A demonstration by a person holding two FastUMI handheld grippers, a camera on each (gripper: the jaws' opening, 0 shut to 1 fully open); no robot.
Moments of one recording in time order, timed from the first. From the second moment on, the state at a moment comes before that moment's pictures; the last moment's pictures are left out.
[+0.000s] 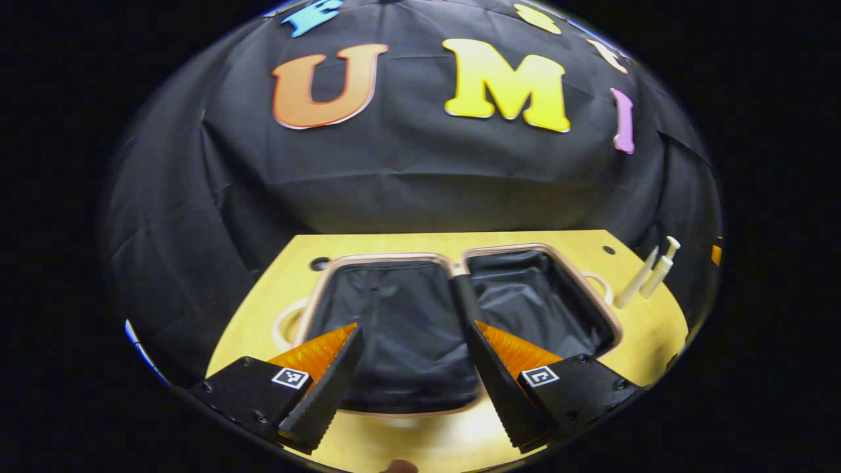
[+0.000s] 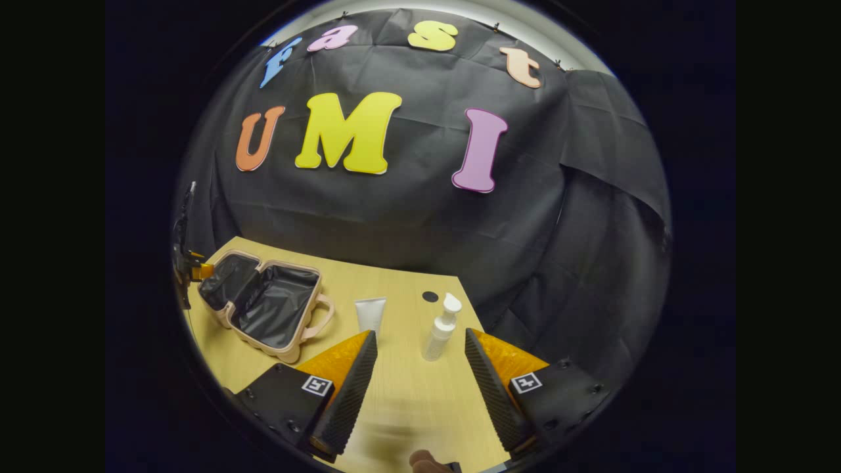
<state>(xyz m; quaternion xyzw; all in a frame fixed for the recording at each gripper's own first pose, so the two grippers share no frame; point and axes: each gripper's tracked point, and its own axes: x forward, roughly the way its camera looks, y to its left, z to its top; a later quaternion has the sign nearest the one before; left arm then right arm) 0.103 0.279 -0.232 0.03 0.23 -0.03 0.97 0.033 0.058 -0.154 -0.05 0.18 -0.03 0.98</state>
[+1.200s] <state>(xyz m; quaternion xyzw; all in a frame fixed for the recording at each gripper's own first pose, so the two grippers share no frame) 0.156 -0.120 -0.329 0.07 0.31 -0.28 0.91 0.068 -0.107 -0.221 -0.06 0.24 -0.05 0.97</state>
